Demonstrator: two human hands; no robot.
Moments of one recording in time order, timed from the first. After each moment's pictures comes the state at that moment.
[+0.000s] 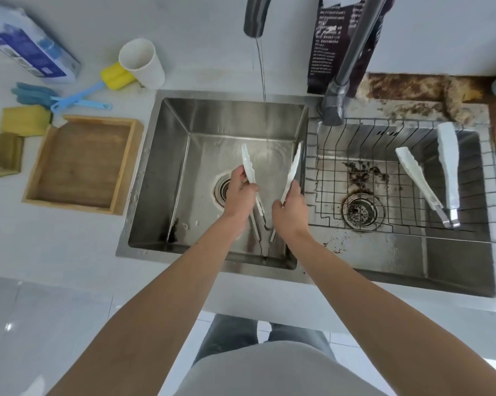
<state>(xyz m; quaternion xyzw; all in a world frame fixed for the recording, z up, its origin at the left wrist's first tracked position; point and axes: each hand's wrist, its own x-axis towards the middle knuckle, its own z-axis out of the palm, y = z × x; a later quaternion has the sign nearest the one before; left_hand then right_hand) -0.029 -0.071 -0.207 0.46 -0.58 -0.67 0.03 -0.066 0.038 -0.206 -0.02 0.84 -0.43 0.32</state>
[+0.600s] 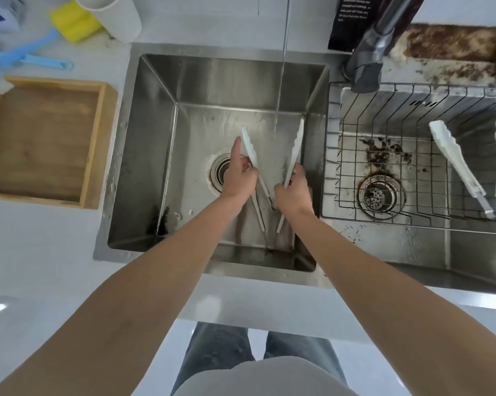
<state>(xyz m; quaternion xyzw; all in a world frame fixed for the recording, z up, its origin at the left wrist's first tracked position) -0.040 -0.109 -0.282 0.43 -0.64 -0.64 -0.04 -0.080 0.010 -0.272 0.05 0.82 -0.45 0.35</state>
